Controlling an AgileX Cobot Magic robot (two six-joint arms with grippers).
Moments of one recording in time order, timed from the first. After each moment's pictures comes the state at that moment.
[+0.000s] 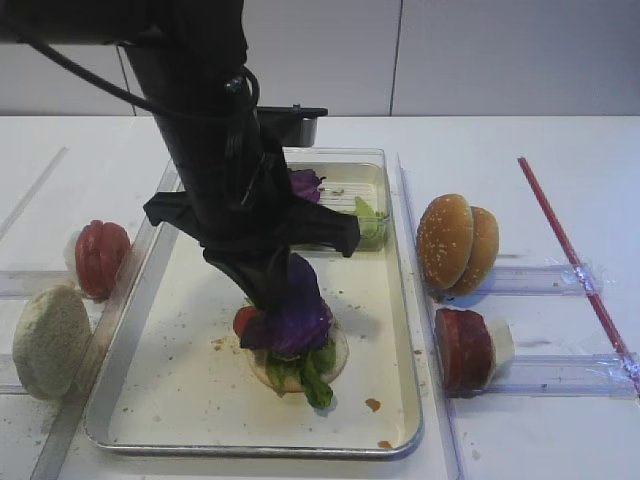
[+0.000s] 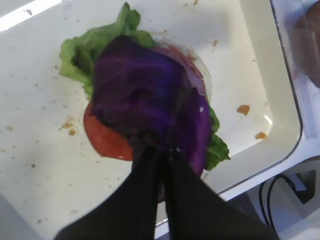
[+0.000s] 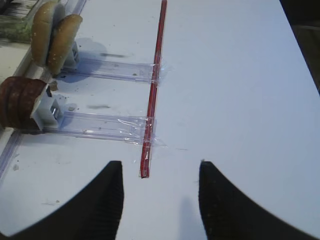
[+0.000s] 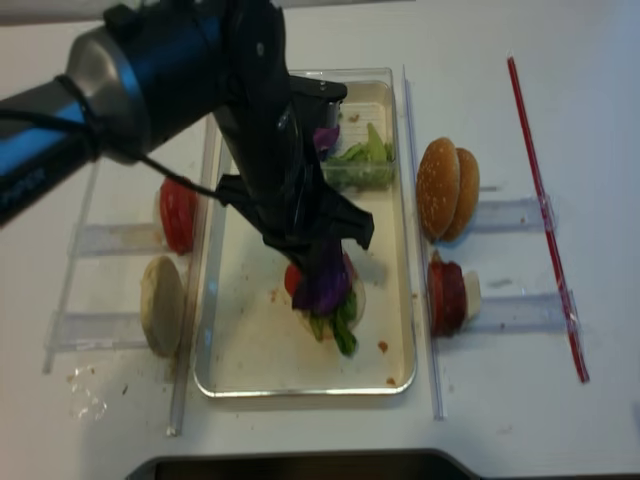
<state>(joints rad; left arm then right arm) -0.66 1.74 -1.43 -0.17 1.21 -0.22 -0.04 -0.02 -0.47 0.08 1.14 -0.16</state>
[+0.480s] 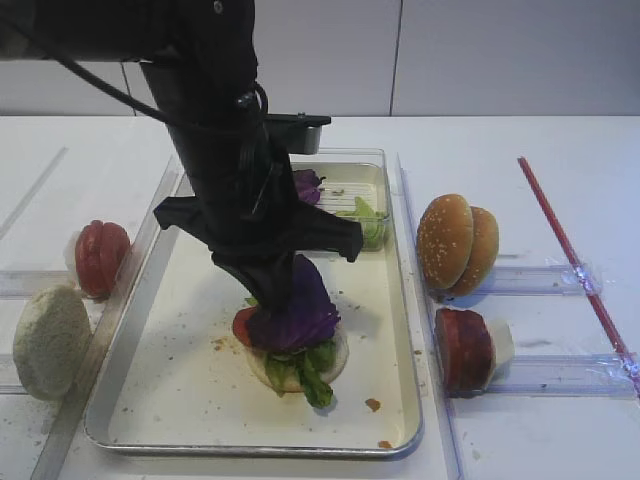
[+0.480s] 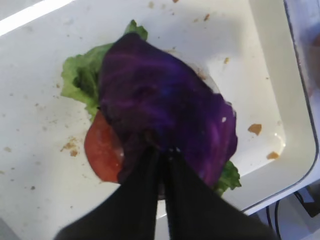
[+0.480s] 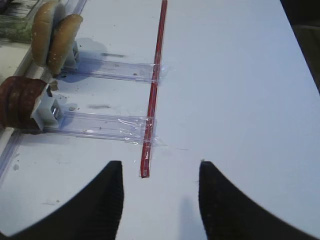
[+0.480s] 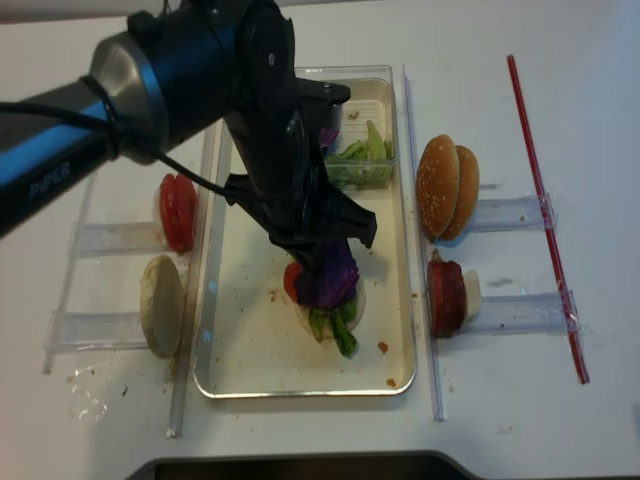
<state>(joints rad) -0.66 1.78 -1.43 -0.16 1.17 -0.22 -0.04 -0.02 -0.47 0.08 1.14 -0.16</state>
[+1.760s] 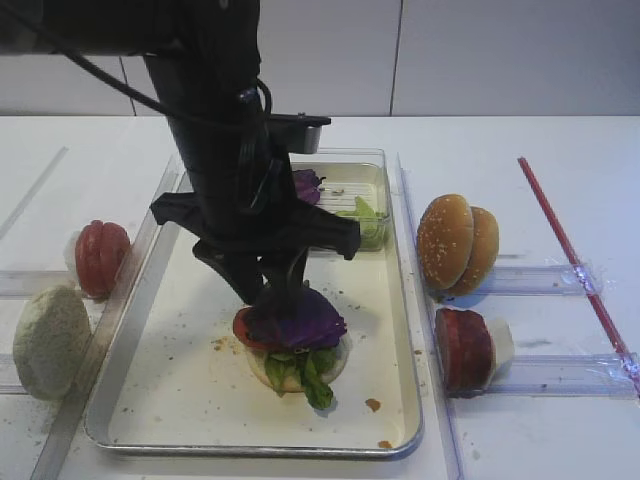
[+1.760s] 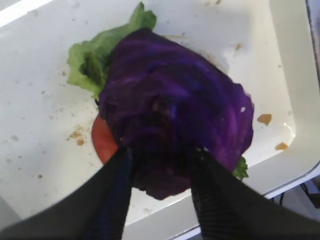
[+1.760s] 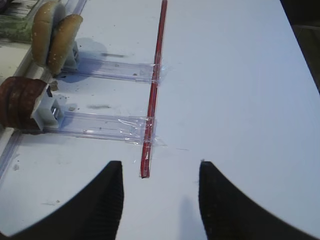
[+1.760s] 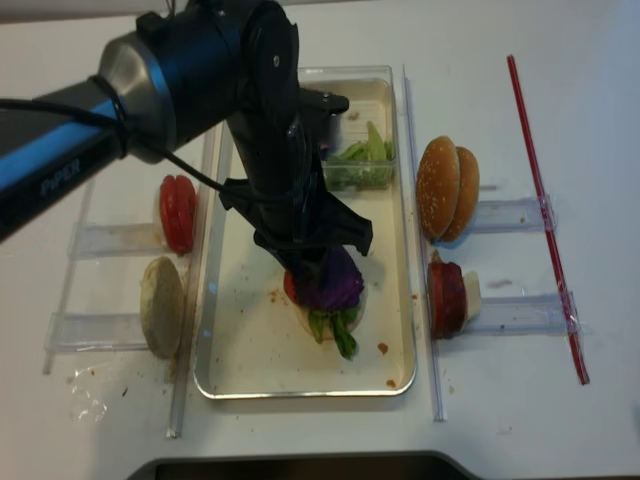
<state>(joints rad) -0.66 1.79 -1.45 -0.14 1.22 -0.22 -0.04 -0.02 -0.47 0.08 1.14 -0.16</state>
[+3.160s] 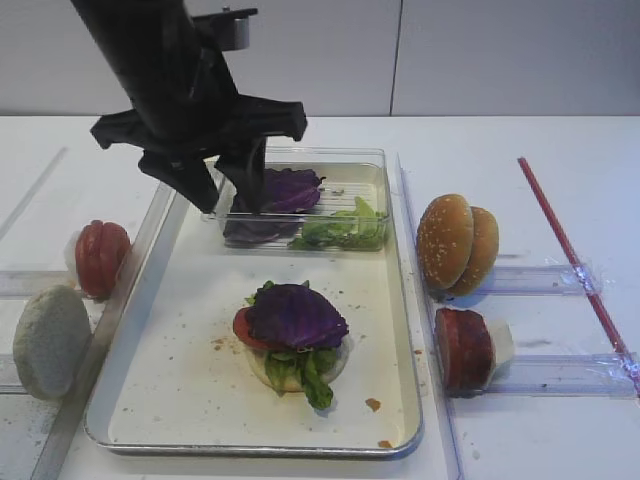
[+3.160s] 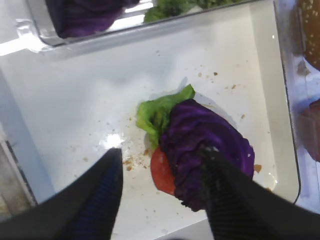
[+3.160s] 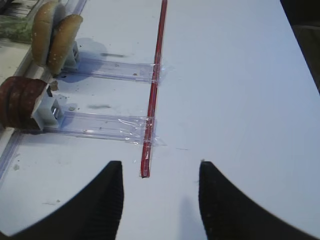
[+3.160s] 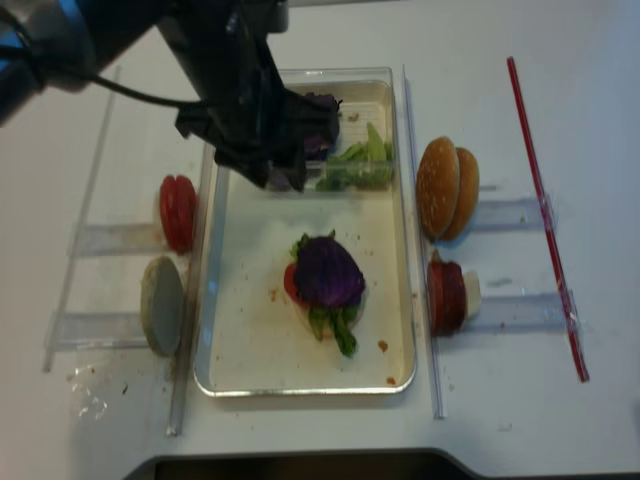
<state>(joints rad) -0.50 1.72 -1.55 -0.15 1.23 -0.25 -0.04 -0.02 -0.47 0.08 1.14 -0.16</state>
